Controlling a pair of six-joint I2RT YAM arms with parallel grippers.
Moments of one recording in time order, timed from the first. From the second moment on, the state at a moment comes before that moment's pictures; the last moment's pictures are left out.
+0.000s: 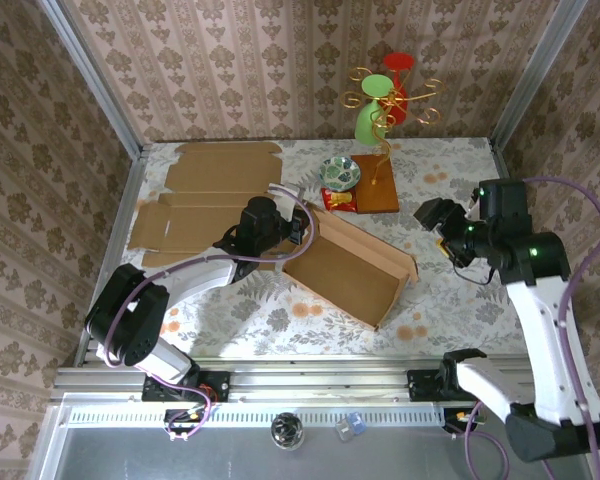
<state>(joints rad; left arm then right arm) -0.70 1.53 0.85 0.36 0.08 -0.19 0.03 1.01 1.29 -1.14 -0.30 0.90</state>
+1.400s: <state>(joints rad) -0.70 1.52 0.82 0.33 0.12 -0.28 -0.03 1.17 0.86 -0.81 -0.65 1.08</state>
